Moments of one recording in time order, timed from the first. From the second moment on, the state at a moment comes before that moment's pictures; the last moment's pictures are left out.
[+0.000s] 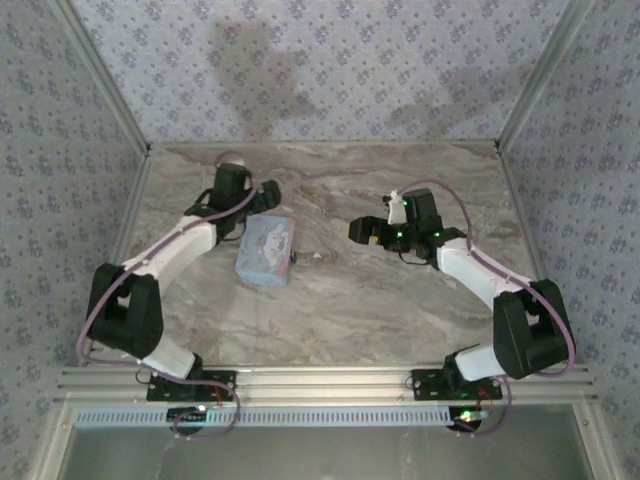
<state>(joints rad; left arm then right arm) -0.34 1.52 1.08 -0.24 -0.10 -0.55 0.35 1.41 0.85 -0.18 -0.51 0.50</state>
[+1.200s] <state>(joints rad) -0.57 1.92 1.37 -0.26 0.27 -0.54 0.26 1.45 0.82 -0.16 -0.50 0.53</state>
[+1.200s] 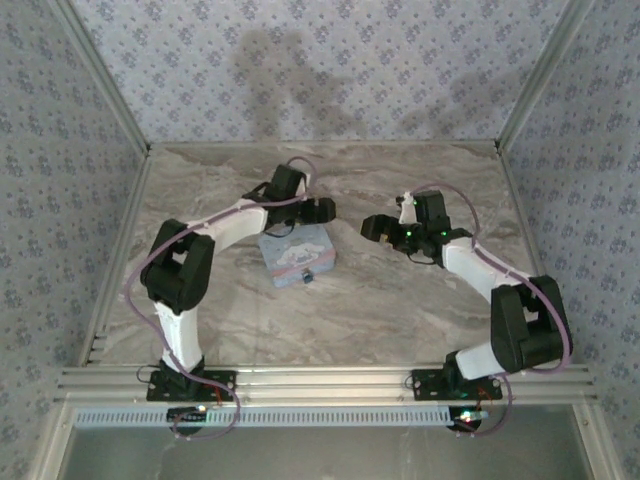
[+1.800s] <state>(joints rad) -0.50 1.23 0.89 -0.34 0.01 -0.59 0.44 1.66 1.00 -0.24 -0.49 0.51</state>
